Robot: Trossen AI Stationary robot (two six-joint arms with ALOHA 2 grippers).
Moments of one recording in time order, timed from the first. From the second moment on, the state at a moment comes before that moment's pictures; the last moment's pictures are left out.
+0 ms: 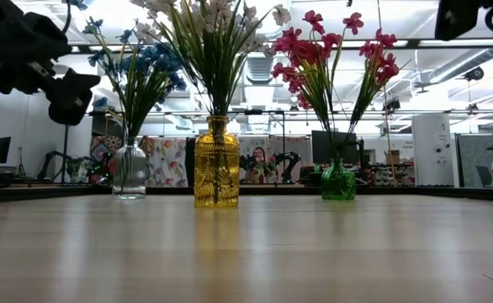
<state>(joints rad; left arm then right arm) 0.10 0.00 0.07 -0.14 0.31 -0.34 0.71 0.71 0.18 0.74 0.55 -0.17</state>
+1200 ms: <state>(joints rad) 0.09 0.01 0.06 -0.11 0.27 -0.33 0.71 0.13 0.01 0.53 0.55 -0.39</state>
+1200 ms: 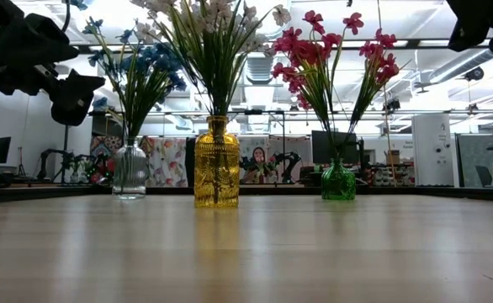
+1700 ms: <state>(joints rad) 0.09 0.01 0.06 -0.11 0.27 -0.33 0.71 0.05 0.01 0.45 0.56 -0.46</state>
